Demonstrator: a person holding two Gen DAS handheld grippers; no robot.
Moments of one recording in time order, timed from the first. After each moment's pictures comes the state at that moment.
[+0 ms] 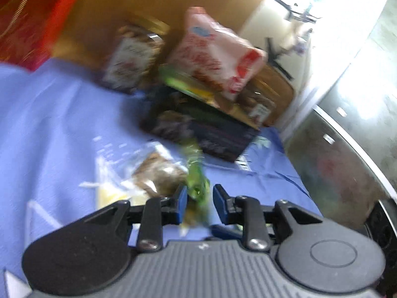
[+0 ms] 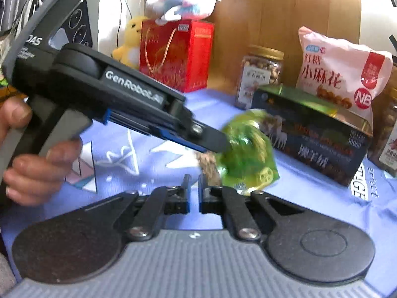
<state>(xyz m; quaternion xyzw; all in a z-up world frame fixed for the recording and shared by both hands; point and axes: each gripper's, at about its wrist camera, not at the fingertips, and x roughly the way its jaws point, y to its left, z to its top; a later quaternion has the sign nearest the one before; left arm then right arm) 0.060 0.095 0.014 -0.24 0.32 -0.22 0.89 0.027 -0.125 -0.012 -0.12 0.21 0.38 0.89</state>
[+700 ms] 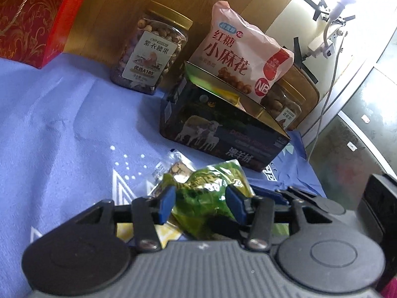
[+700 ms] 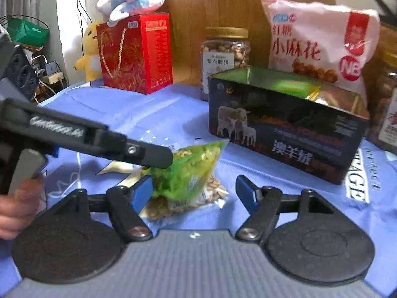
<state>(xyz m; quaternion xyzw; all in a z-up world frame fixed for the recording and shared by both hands) 0.091 0.095 0.002 -0.23 0.33 -0.18 0.90 0.108 -0.127 -0.018 -0.05 0.26 0.36 0.89</state>
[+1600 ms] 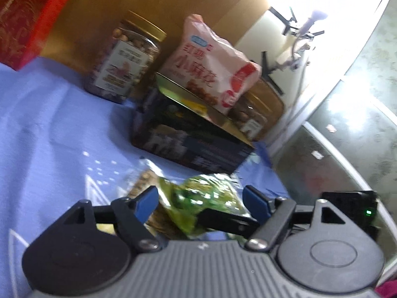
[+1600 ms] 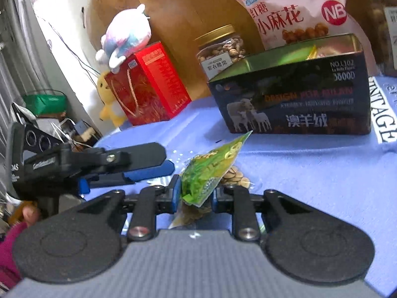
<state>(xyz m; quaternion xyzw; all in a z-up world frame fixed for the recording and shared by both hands) 0.082 0.100 0.002 -0.27 0.28 -0.27 0.88 0.110 -0.163 -0.028 0.15 0.29 0.43 0.84</state>
